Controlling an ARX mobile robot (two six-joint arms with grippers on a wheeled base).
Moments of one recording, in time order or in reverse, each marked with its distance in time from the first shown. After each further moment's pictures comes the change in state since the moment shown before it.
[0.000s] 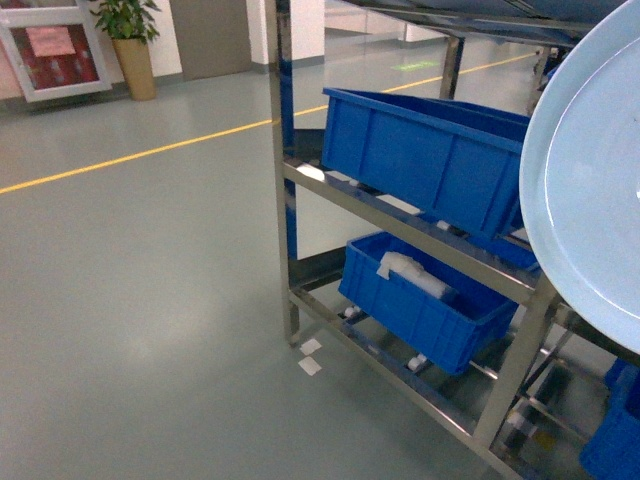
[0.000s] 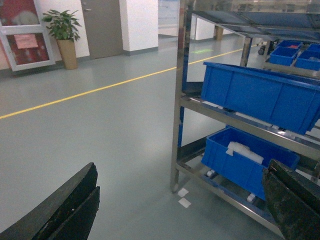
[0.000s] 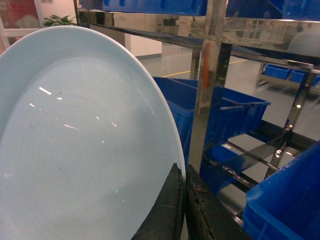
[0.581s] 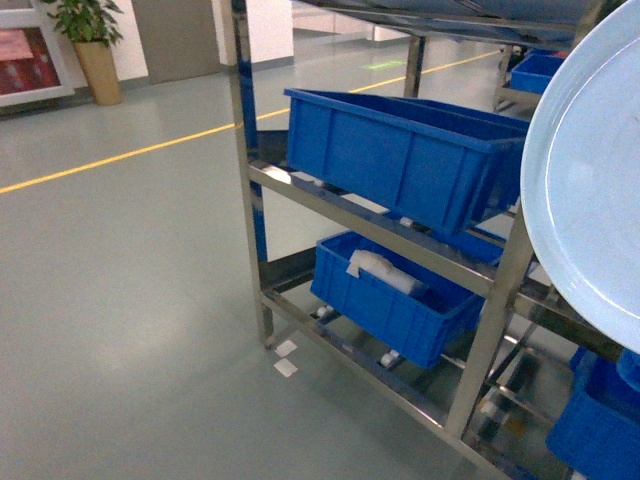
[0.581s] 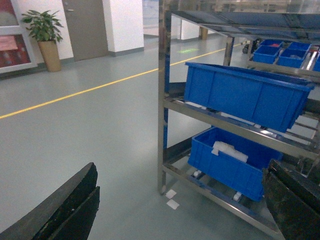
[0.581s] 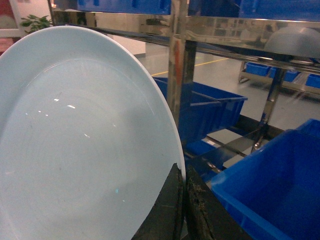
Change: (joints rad) left arm 0.000 0.000 0.000 0.000 0.000 0.000; right arm 0.000 0.000 0.000 0.000 0.000 0.000
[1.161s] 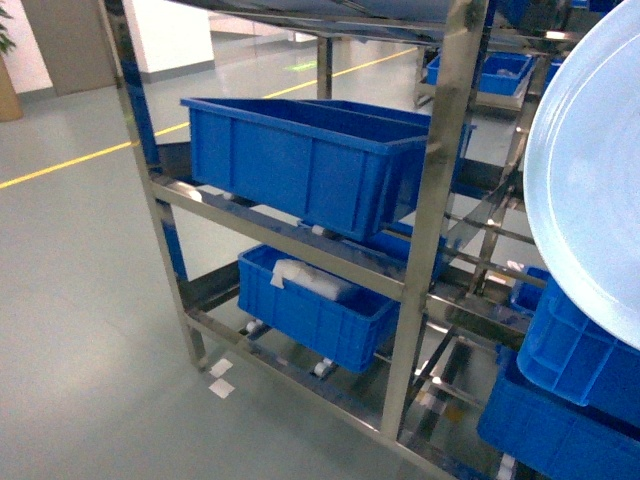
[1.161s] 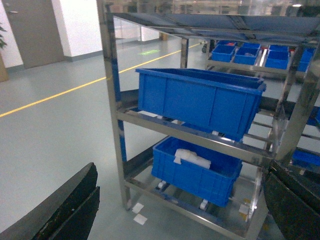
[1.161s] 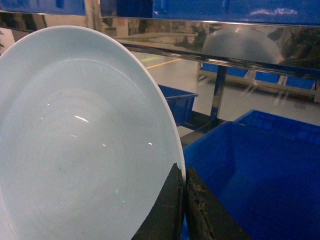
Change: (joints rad) left arm 0.001 0.000 0.000 0.003 0.000 0.000; right arm 0.000 -0.006 0.000 0.003 0.000 0.000
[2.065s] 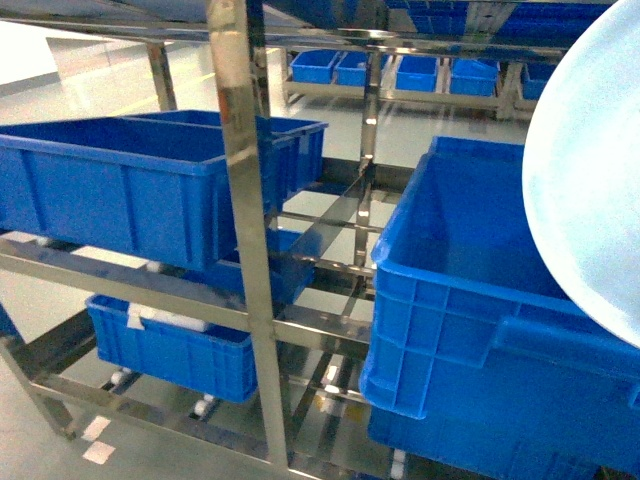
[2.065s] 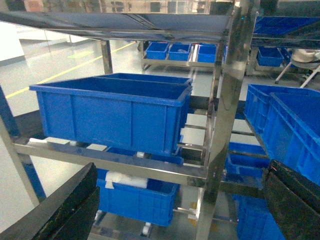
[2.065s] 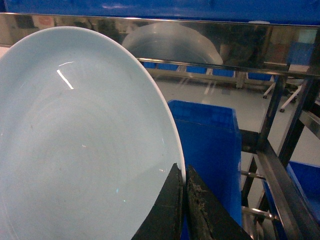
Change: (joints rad) left arm -0.001 0.000 0.000 -0.003 0.000 0.000; right arm 0.000 0.000 0.000 0.000 0.000 0.000
